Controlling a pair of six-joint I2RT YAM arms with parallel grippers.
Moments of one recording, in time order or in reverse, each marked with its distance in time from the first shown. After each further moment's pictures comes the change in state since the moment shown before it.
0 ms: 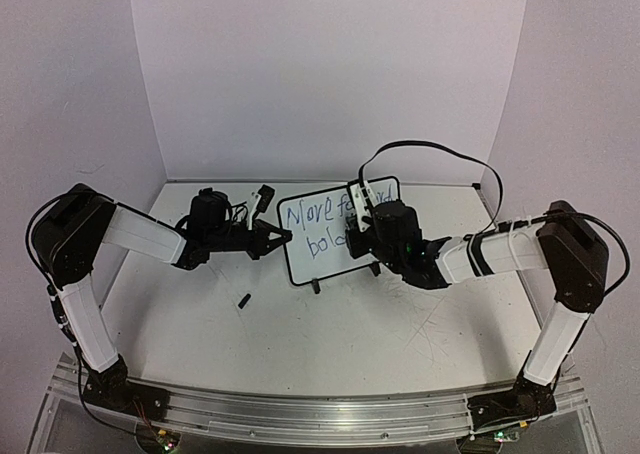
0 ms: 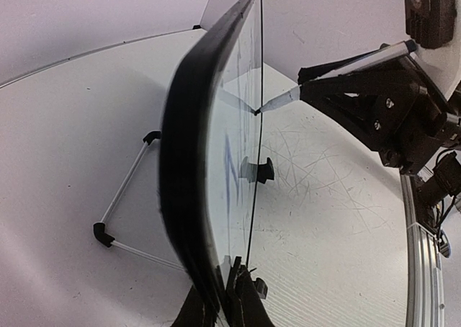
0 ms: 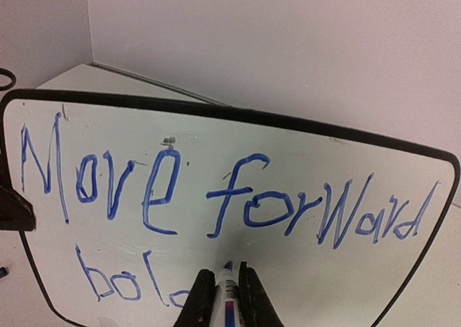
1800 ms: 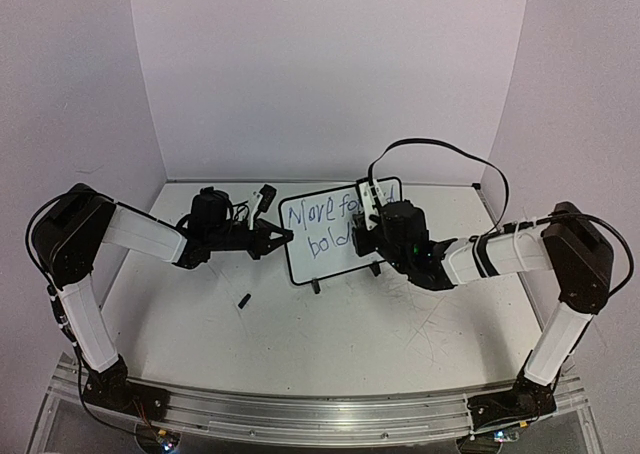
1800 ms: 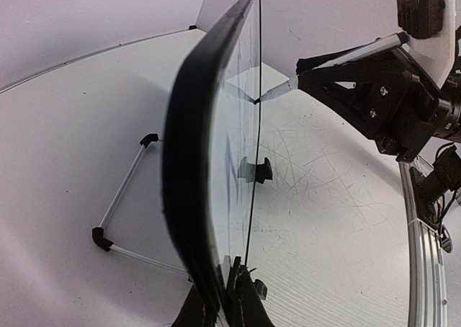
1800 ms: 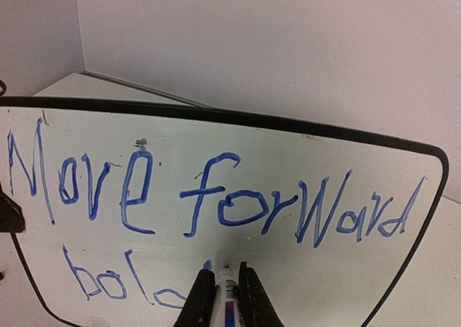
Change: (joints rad) left arm -0.004 0.000 0.011 -0.012 0.006 0.023; right arm -0.018 -0.027 -0.047 0.046 0.007 0.008
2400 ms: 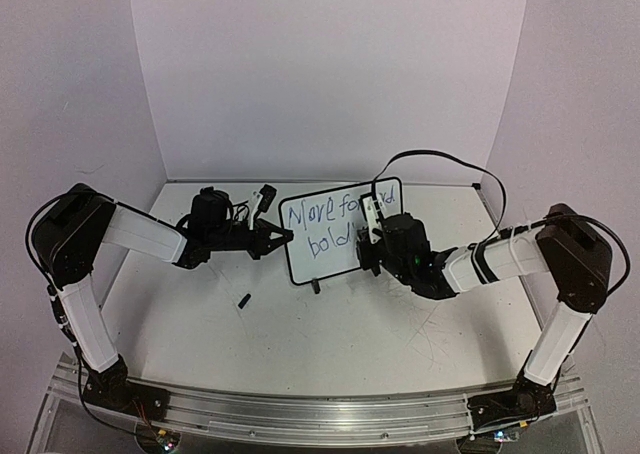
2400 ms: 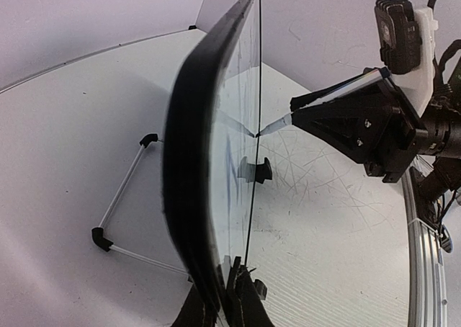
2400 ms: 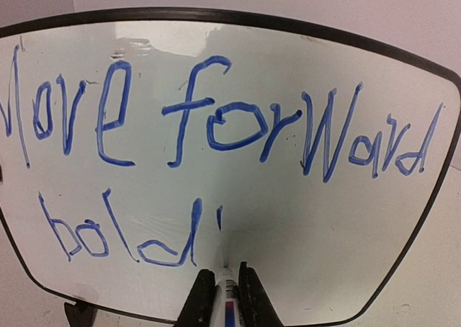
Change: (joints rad) left arm 0.000 0.000 0.000 0.000 0.000 0.000; right arm 0.000 0.008 -0.072 -0.003 -0.004 0.056
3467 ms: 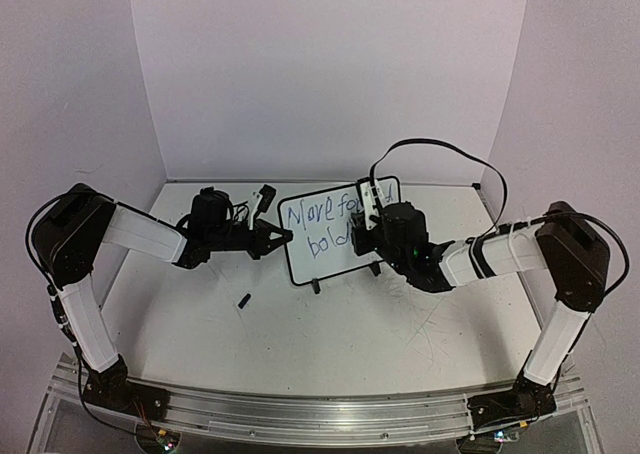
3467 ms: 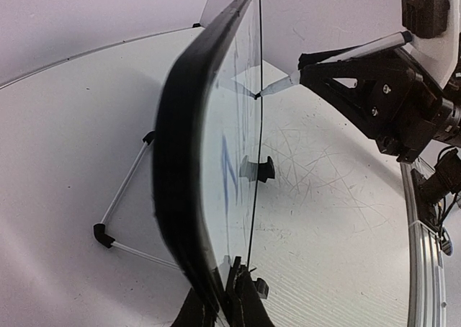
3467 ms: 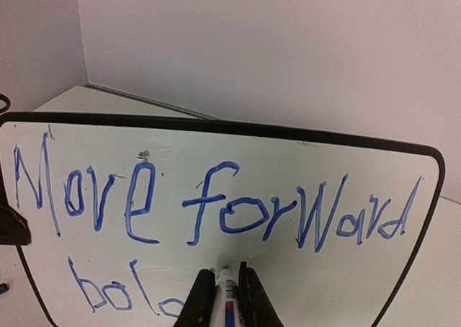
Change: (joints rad) left arm 0.000 0.000 0.000 -0.008 -0.009 -0.010; right arm -0.008 0.017 0.065 0.078 -0.009 -0.048
